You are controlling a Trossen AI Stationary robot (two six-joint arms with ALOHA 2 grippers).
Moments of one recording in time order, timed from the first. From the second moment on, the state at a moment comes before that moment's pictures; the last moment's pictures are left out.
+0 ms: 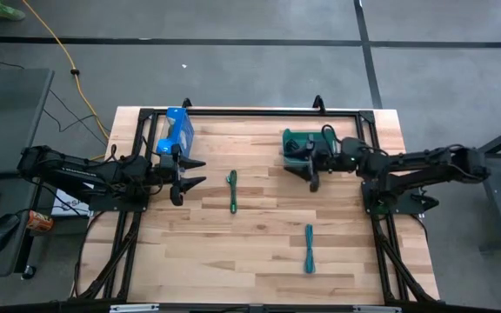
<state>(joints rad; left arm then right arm) 0.02 0.60 0.24 0.35 -0.24 -0.14 -0.17 1.07 0.45 0.66 -0.18 0.16</state>
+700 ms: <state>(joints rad) 0.02 0.60 0.24 0.34 -0.24 -0.13 -0.09 1.07 0.44 0.72 -0.11 0.10</state>
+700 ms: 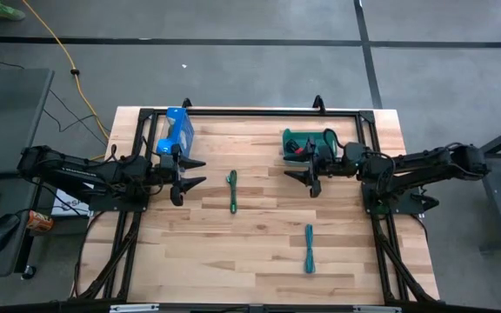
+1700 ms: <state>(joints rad) 0.00 1.29 0.53 0.05 -0.65 -0.68 -0.09 1.07 0.44 0.72 -0.11 0.11</state>
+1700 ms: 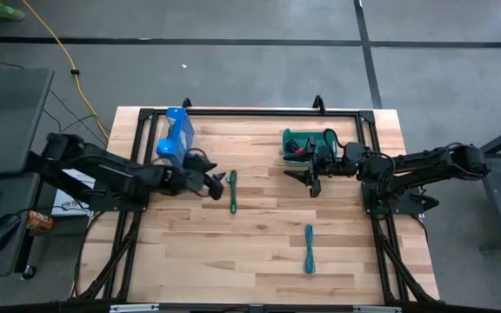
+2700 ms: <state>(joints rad) -0.03 1.74 0.82 -0.19 -0.53 -0.89 -0.09 1.07 0.44 0.72 -0.11 0.13</state>
